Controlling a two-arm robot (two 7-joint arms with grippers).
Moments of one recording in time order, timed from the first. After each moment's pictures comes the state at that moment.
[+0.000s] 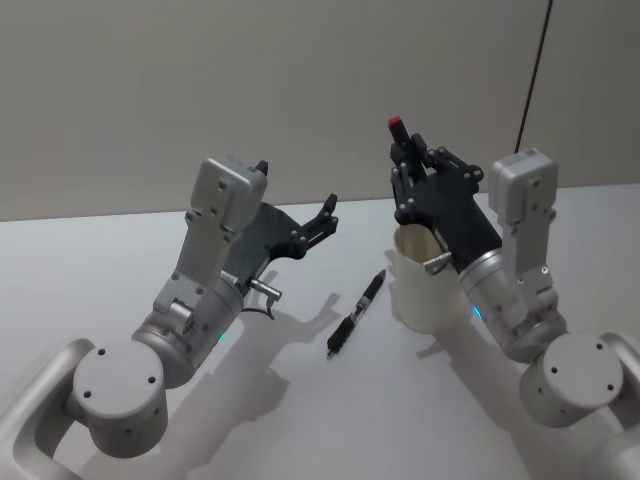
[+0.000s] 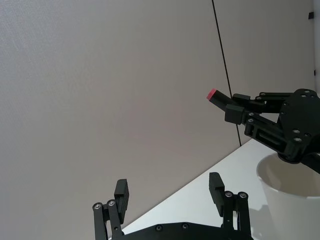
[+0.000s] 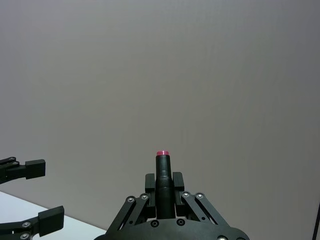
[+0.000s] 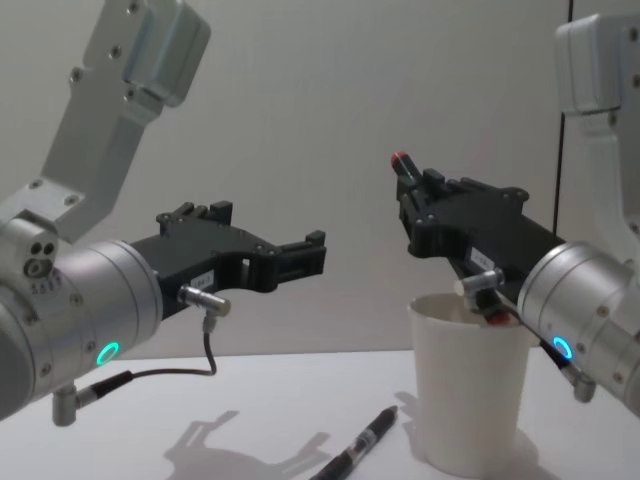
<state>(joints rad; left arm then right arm) -0.24 0.38 0.45 -1.63 -0.20 0.01 -0.01 0.29 0.07 -0.35 -1.34 0.02 -0.33 0.09</state>
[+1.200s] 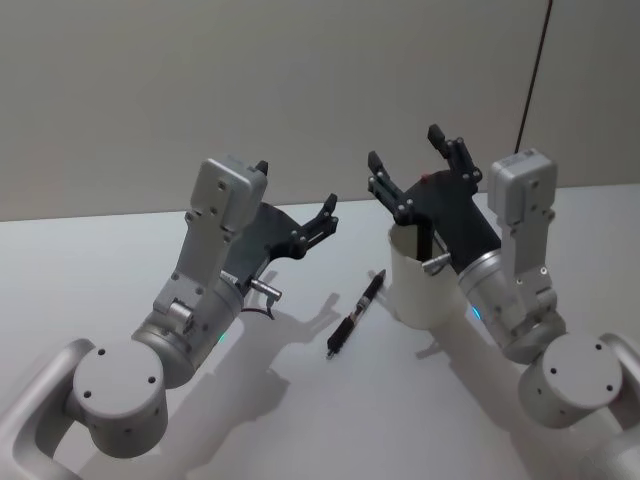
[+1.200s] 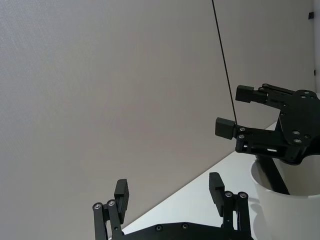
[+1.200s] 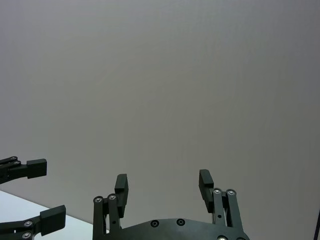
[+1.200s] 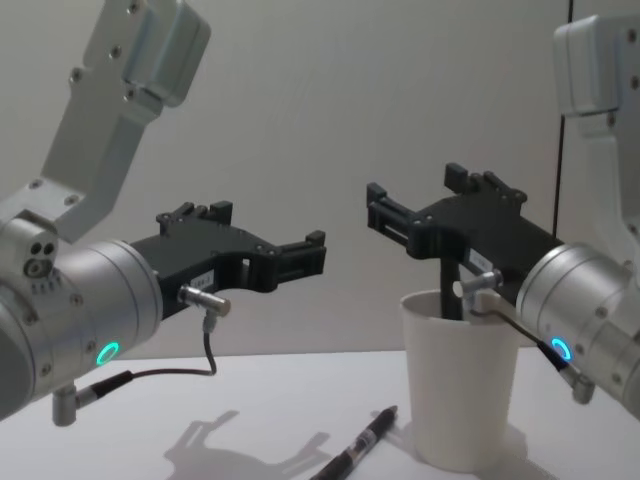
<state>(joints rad) -0.24 0.38 0.45 -1.63 -0.20 0.01 -0.01 0.29 0.07 -0.35 -1.34 0.02 -0.33 0.10</state>
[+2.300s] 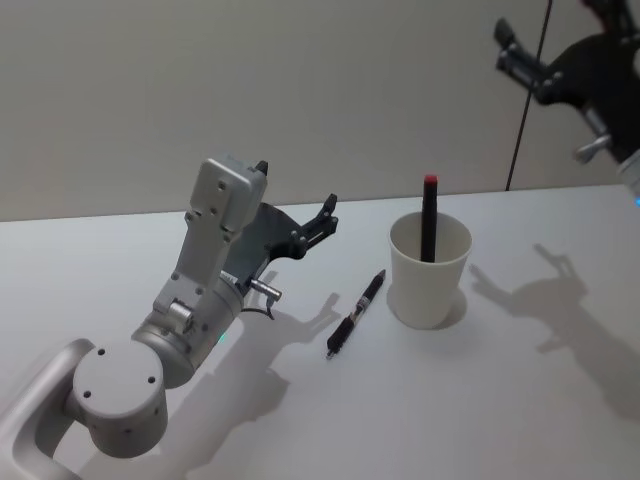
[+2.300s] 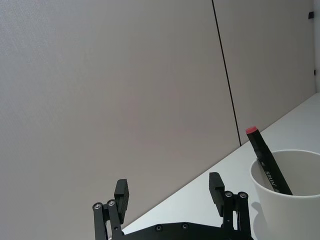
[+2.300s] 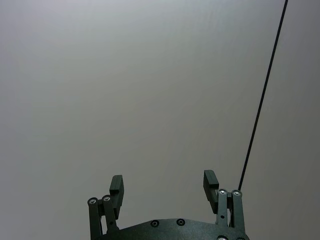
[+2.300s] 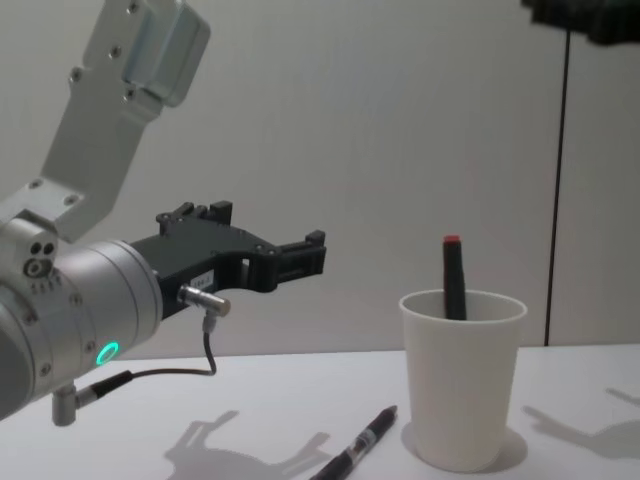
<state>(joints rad) -0.24 0.38 0.45 -1.63 -0.20 0.01 -0.01 0.32 0.27 -0.16 -1.63 0.14 -0.20 0.26</state>
